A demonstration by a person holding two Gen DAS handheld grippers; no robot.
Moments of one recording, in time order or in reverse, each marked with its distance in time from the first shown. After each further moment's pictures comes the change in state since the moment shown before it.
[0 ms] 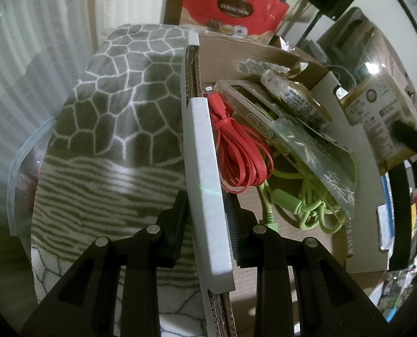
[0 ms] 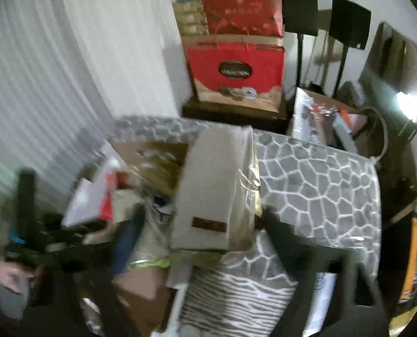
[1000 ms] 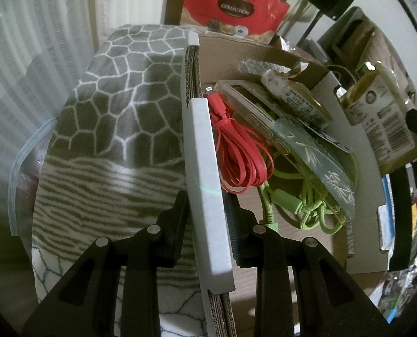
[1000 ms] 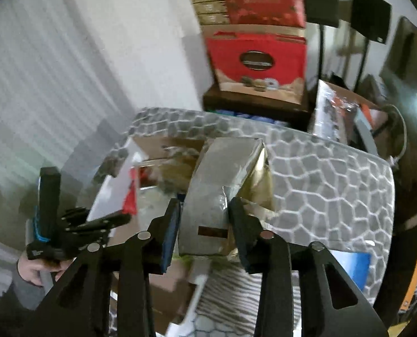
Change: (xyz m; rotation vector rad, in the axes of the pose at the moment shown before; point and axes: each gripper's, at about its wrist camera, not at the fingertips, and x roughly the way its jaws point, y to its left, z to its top) left arm 0.002 -0.002 0.001 0.009 -0.005 0.022; right arm -0.017 0.005 0.016 -0.030 0.041 0.176
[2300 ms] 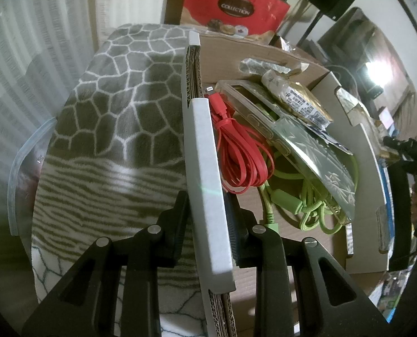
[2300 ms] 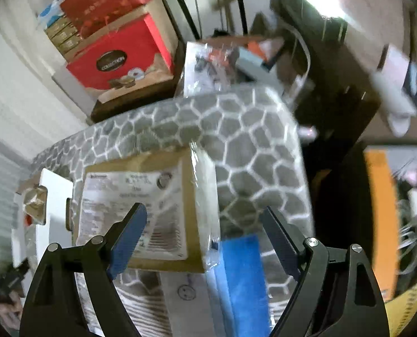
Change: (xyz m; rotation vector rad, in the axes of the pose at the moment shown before) left arm -0.001 0.002 0.001 -0.005 0.003 -0.004; right arm 0.014 -0.216 -0.071 0.504 0.031 -0.181
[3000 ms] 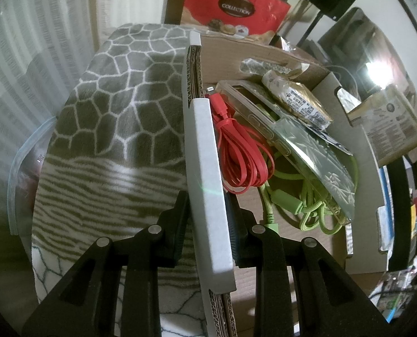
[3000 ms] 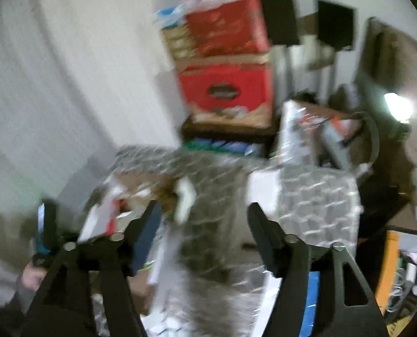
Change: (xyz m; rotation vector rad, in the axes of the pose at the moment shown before) left arm 0.002 0.001 -0.001 -0.038 -0.011 0.017; right arm -0.105 0.135 -0.005 -0.344 -0.244 0.059
